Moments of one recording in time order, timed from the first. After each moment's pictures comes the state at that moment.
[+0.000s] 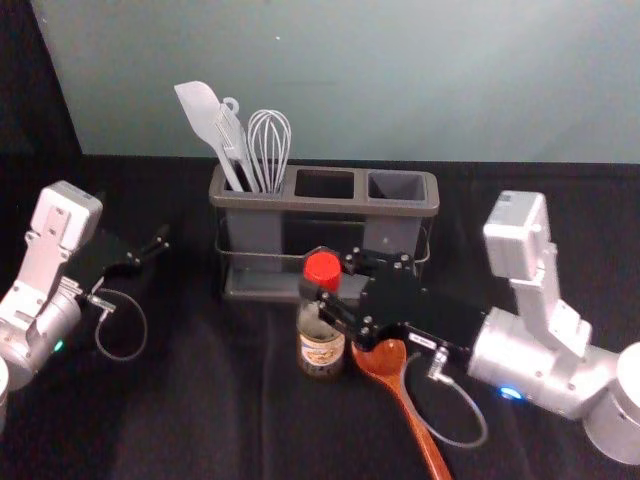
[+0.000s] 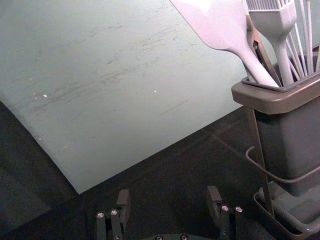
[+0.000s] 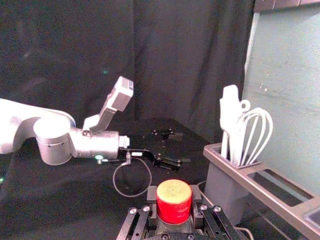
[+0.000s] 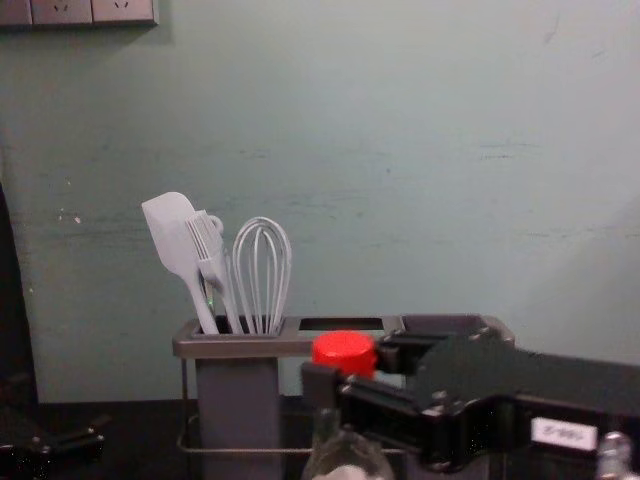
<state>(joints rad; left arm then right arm) -0.20 0.60 0.45 -1.41 -0.25 -0.12 0.03 0.16 0.53 -0.50 -1.76 0.40 -0.02 0.54</state>
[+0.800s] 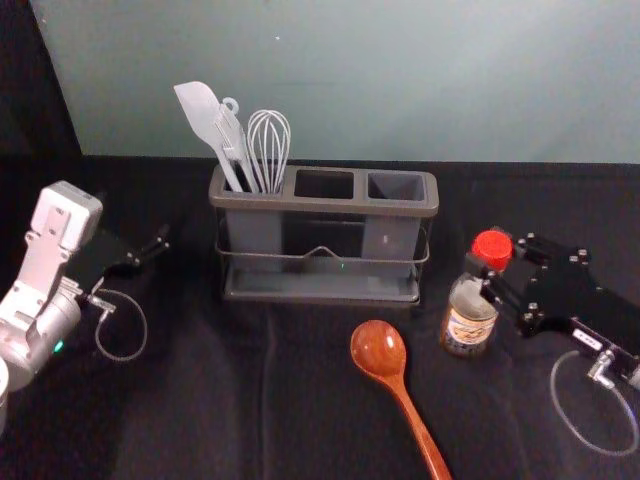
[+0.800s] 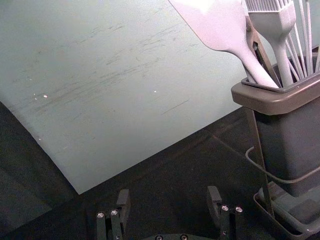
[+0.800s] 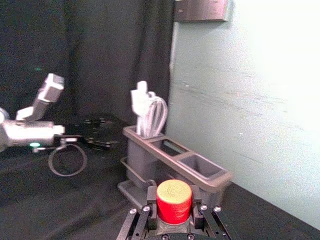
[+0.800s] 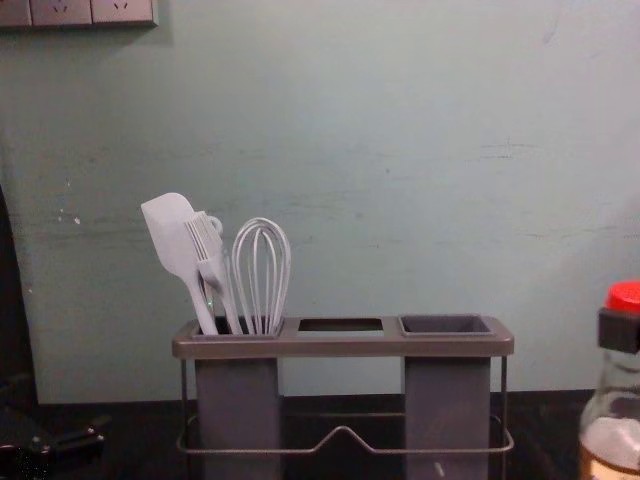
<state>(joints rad) -0.20 0.60 0.45 -1.41 -0.25 -0.12 0.03 -0.15 0.71 -0.17 -1.91 0.48 -0.10 0.44</state>
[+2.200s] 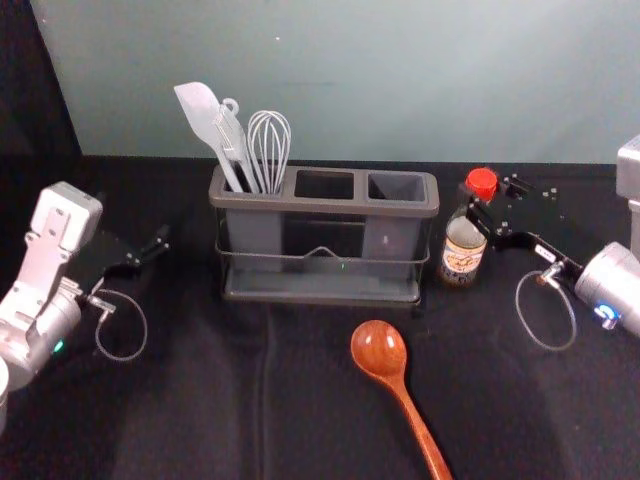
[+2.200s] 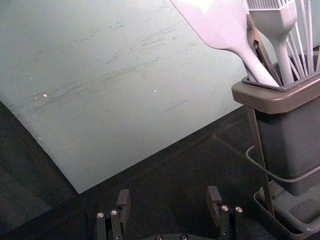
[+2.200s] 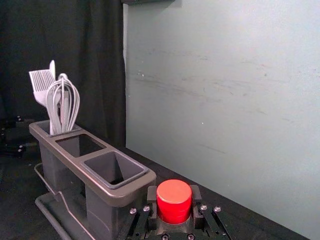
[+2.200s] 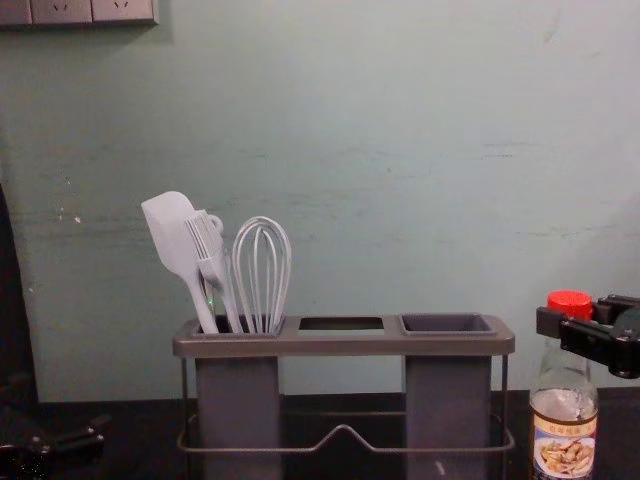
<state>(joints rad) -0.20 0.60 0.45 -1.41 -0.25 -0.12 0.03 0.26 0.48 -0.26 -1.41 0.39 -0.11 0.50</state>
